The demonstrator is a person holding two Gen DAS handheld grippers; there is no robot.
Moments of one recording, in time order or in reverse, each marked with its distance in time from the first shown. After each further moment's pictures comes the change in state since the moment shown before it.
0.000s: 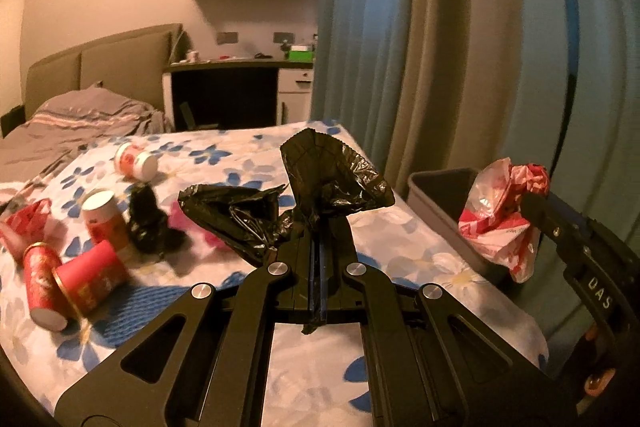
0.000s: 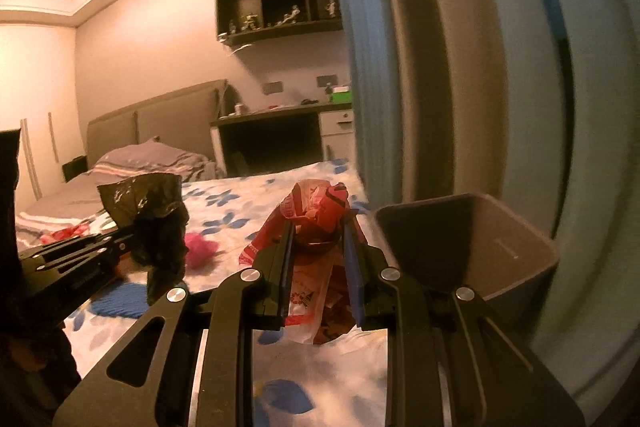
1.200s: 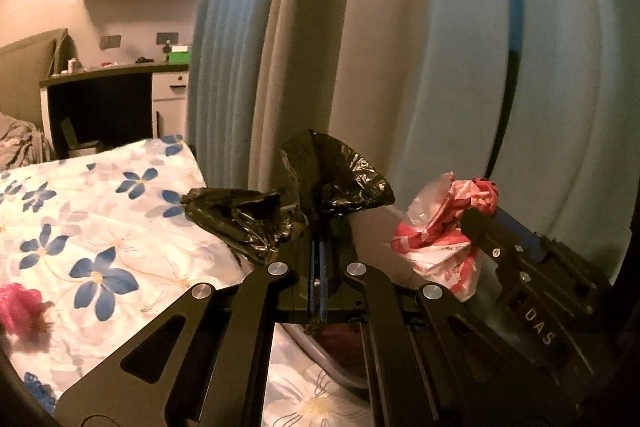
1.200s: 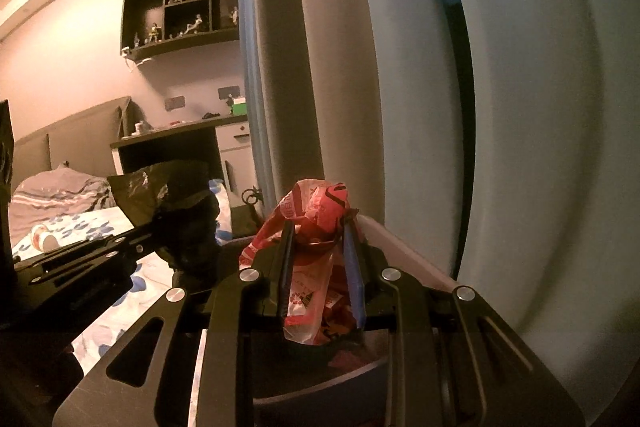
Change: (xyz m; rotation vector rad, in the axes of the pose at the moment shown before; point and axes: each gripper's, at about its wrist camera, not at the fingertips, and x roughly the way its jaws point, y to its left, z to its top) left arm 0.144 -0.150 0.039 0.075 0.002 -0.381; right arm 0.057 -0.127 0.016 0.076 -0.029 -0.305
